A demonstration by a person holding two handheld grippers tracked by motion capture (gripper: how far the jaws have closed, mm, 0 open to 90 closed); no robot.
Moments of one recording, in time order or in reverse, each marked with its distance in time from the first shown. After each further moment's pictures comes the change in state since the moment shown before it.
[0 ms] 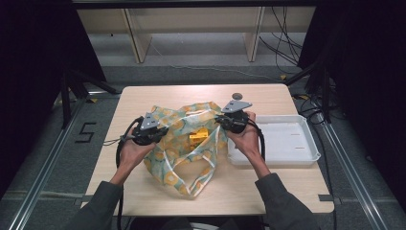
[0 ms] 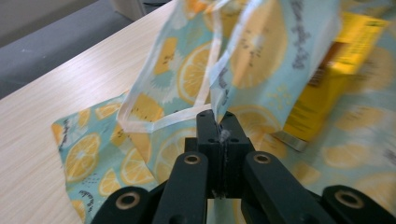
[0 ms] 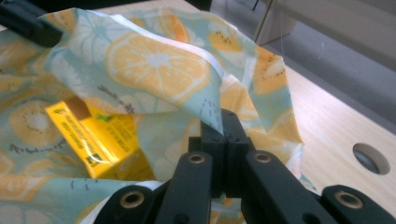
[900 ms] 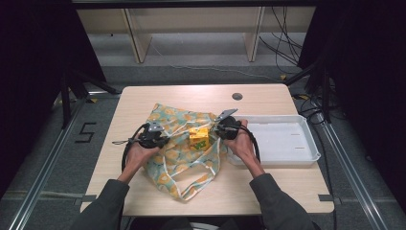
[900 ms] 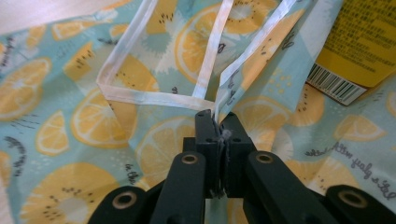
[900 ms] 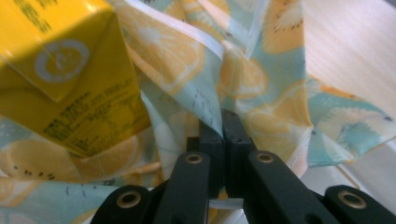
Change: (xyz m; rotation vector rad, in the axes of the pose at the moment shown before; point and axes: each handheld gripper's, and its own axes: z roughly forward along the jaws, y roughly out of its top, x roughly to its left) left arm 0.003 -0.037 0.040 0.186 -0.065 -0.067; right arm 0.004 -0.033 0.044 0.297 0.007 0.021
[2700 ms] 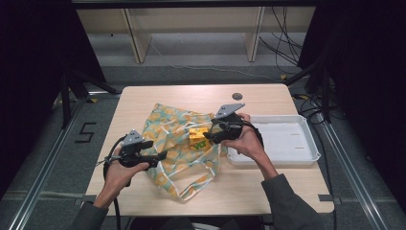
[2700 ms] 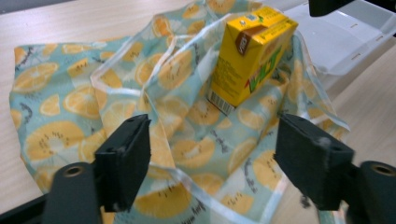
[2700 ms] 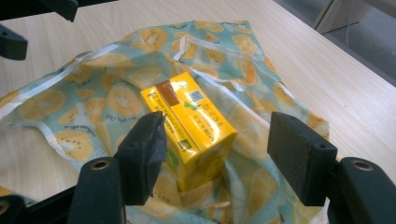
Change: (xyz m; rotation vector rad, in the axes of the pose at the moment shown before) left arm -0.047 -0.020 -0.096 -0.224 -0.085 -0.202; right arm 0.016 0.026 -0.060 -0.213 0.187 -0.115
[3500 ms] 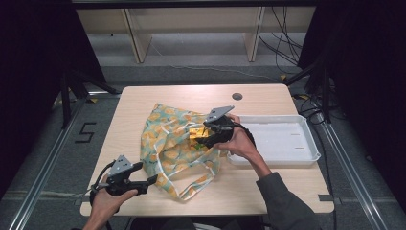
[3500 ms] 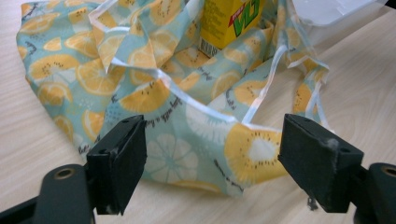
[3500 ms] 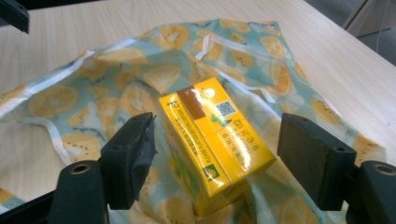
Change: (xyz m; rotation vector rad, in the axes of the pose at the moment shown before) left arm -0.018 -0.057 -0.038 0.005 0.035 0.015; right arm 0.005 0.000 0.031 0.009 0.079 -0.056
